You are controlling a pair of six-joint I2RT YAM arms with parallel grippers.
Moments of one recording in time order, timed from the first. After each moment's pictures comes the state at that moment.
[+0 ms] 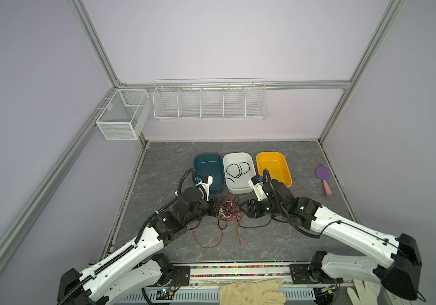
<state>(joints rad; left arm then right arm) -0.83 0.88 0.71 -0.24 0.09 -0.69 0.89 1.19 0.91 -0.42 -0.15 0.60</state>
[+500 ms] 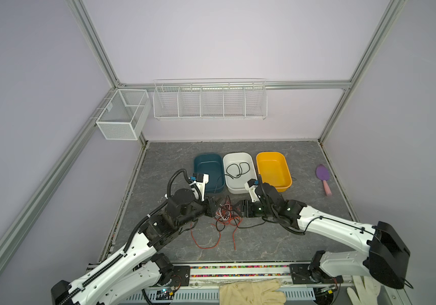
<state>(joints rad) -0.83 0.79 0.76 -0.25 0.11 -0.68 0.88 1.30 0.79 -0.19 -0.19 0.78</state>
